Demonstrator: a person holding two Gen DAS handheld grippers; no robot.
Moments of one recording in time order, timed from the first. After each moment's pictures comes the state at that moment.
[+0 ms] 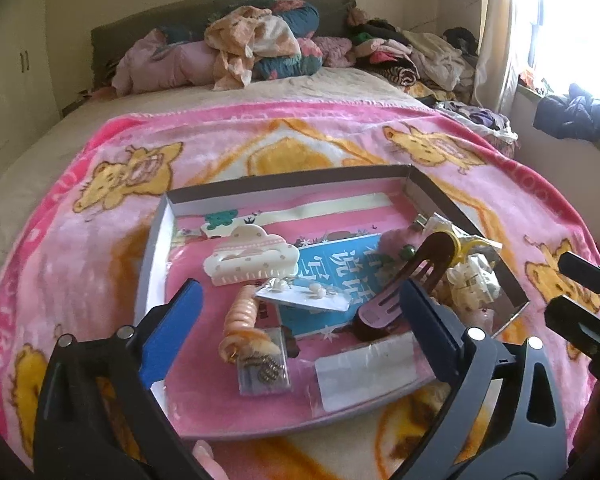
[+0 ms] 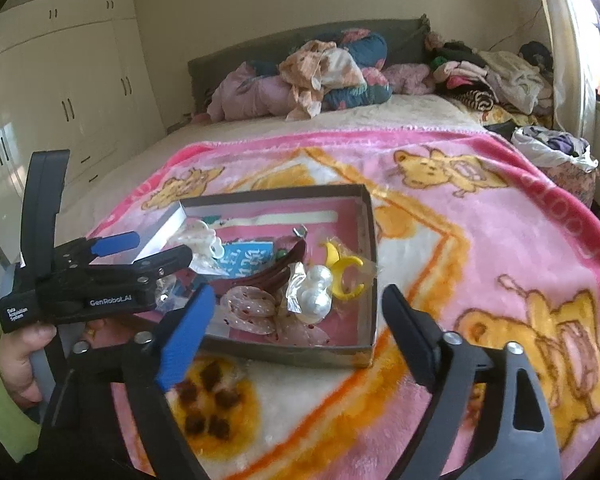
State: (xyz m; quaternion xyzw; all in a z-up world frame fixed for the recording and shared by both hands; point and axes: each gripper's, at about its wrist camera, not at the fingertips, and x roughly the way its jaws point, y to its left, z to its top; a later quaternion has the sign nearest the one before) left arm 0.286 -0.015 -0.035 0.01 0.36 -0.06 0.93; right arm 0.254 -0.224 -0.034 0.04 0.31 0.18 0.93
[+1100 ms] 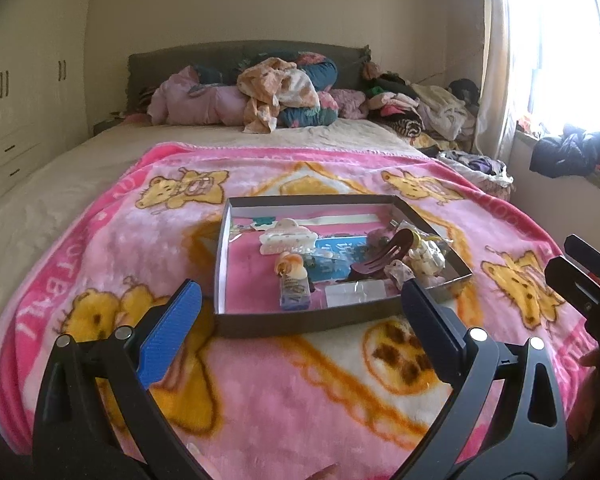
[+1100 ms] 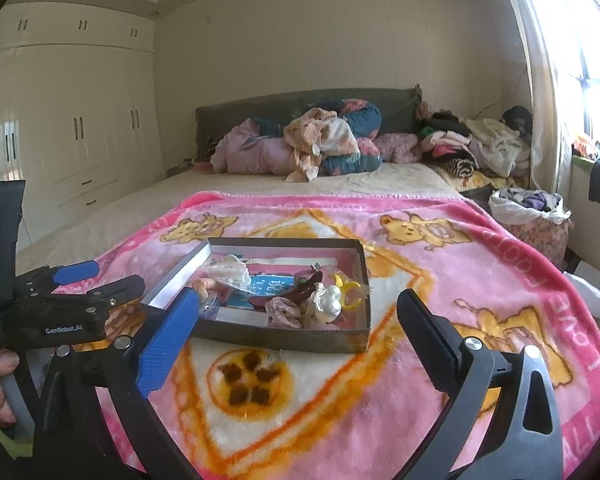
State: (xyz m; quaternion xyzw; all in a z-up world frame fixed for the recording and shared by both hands) left arm 0.150 0.010 0.001 -0.02 0.27 -0.03 0.96; right arm 0.139 -0.213 0.003 0.00 0.19 0.15 0.97
